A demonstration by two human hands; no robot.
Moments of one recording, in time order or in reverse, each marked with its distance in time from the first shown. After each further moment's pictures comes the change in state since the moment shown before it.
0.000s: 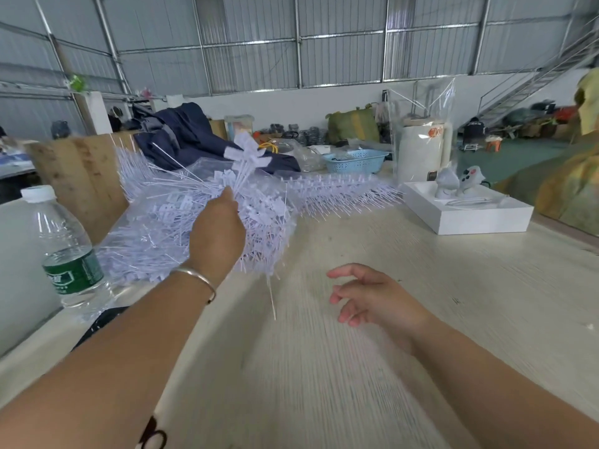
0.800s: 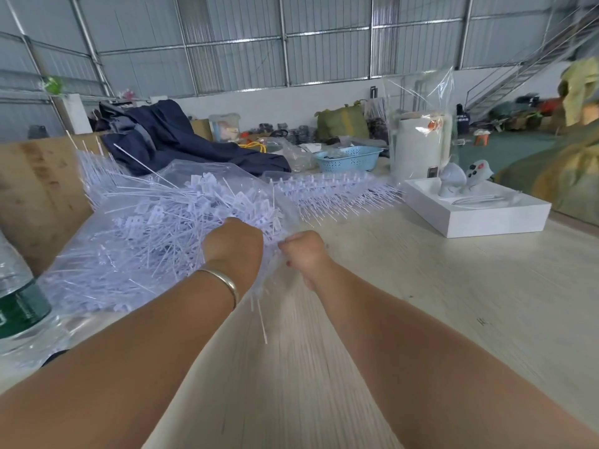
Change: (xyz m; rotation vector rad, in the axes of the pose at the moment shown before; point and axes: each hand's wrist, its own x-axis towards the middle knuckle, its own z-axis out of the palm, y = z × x) left_hand 0.036 0.021 0.068 0.921 -0.449 0.147; right_hand 0.178 -0.015 0.054 -0.077 0.301 0.061
